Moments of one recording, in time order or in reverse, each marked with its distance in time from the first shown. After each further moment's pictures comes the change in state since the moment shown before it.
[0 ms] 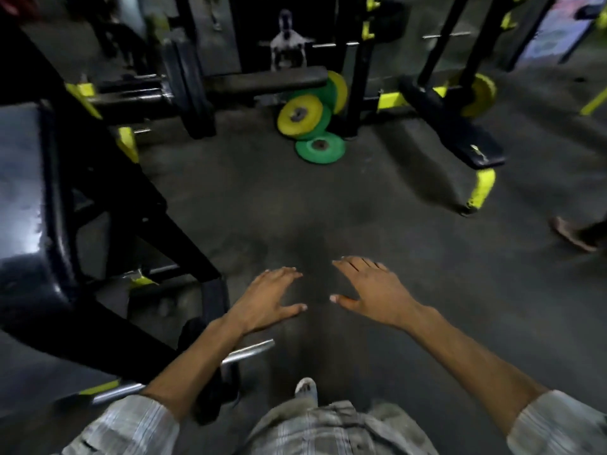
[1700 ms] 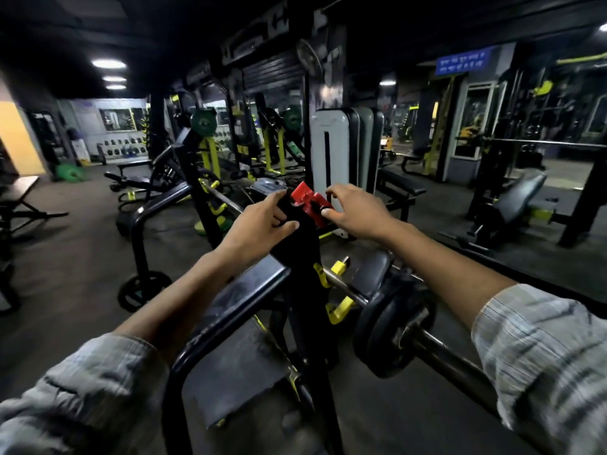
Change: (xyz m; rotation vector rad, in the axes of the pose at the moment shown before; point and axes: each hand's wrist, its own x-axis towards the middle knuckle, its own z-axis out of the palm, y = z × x) left_hand 0.010 -0.060 -0.445 0.263 1.207 -1.002; right_hand 0.481 -0.278 -0.378 0.166 0.301 -1.235
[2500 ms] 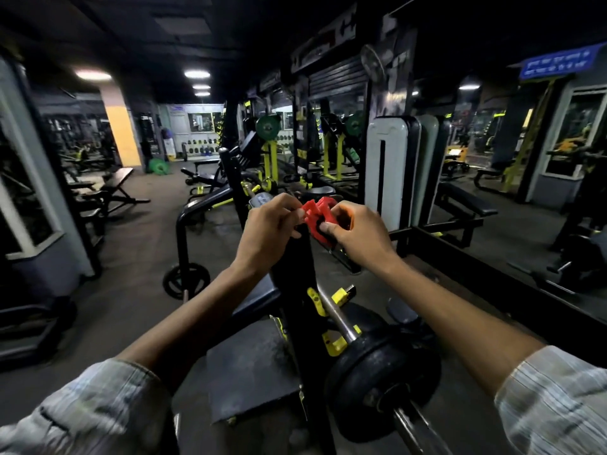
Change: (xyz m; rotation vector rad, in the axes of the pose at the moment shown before) left_hand 0.007 0.078 0.047 -0.133 0.411 -0.210; right_hand 0.002 0.051 0.023 0.523 0.062 -0.125
